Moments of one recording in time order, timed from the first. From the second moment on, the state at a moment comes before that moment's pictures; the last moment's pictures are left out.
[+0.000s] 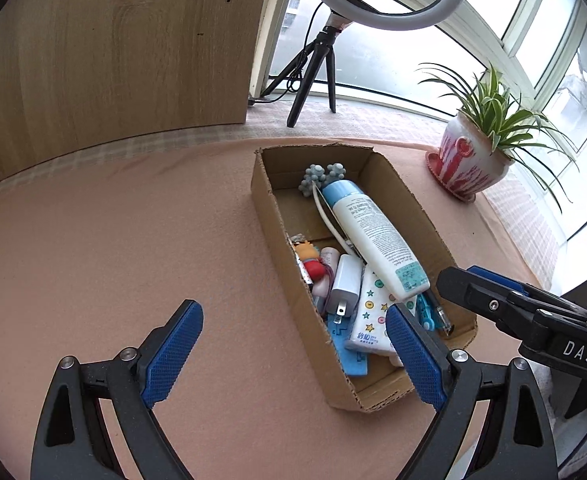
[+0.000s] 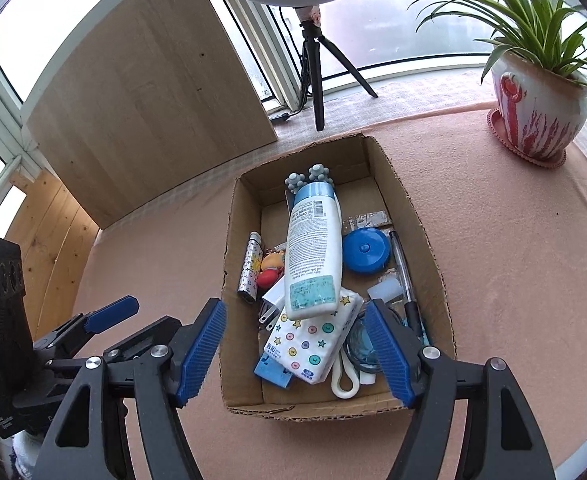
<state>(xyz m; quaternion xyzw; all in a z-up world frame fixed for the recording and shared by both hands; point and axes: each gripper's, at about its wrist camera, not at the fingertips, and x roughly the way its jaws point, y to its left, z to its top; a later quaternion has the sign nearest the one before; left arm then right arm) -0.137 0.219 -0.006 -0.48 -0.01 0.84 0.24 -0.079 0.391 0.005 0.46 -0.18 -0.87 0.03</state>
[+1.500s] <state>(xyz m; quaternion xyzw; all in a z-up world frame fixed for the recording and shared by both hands) -0.008 0.003 -0.020 -0.48 0.00 0.87 0.07 0.012 0.208 -0.005 0.44 -0.07 -0.90 0.06</state>
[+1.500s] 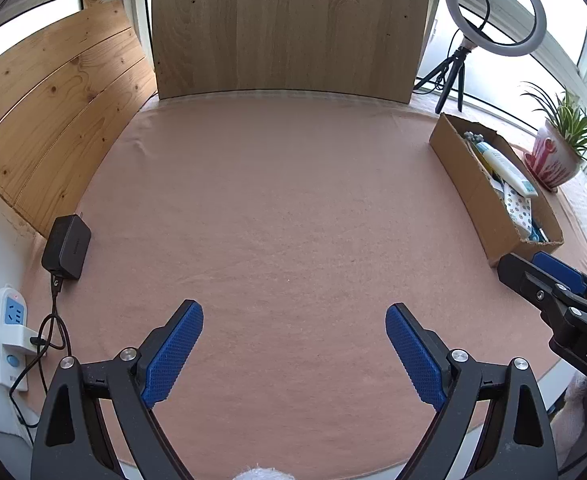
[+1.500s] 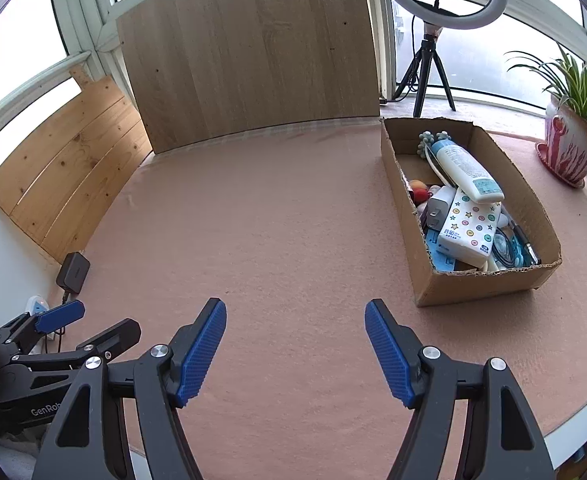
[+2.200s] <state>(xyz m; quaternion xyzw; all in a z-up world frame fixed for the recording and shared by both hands) -0.021 0.004 -0.016 -0.48 0.00 0.88 0.06 0.008 0.208 -0.008 0.44 -0.06 -0.89 0.06</state>
